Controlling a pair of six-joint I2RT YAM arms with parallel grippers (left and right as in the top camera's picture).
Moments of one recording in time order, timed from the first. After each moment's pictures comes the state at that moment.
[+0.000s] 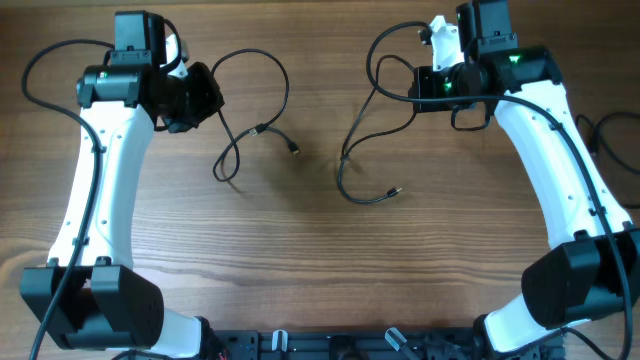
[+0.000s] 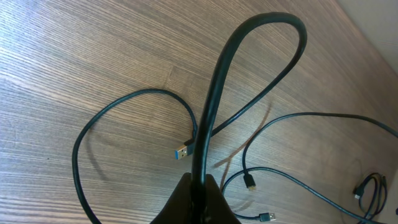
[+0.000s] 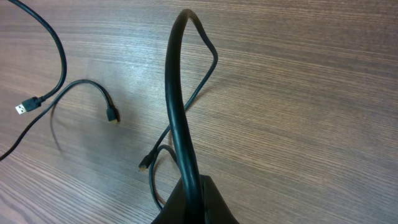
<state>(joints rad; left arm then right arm) 0.01 1.66 1.56 -1.01 0.31 -0.51 0.18 1.75 1.63 -0.97 -0.29 0.07</state>
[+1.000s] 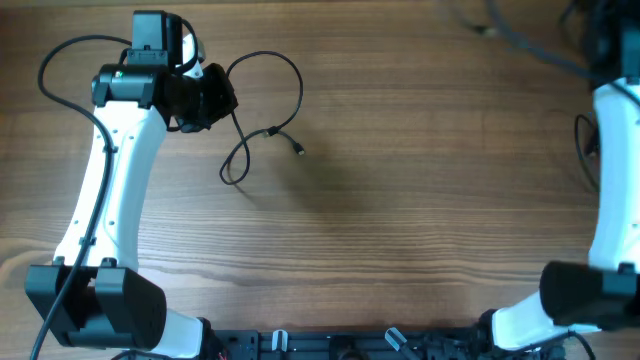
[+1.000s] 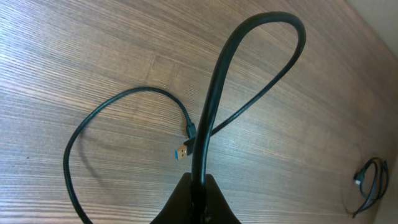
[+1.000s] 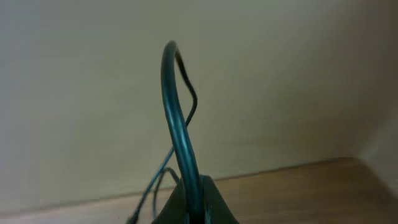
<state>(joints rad) -0.05 1.66 1.56 -1.01 0.31 -0.51 -0.14 1.75 1.98 -0.51 0.01 0.07</state>
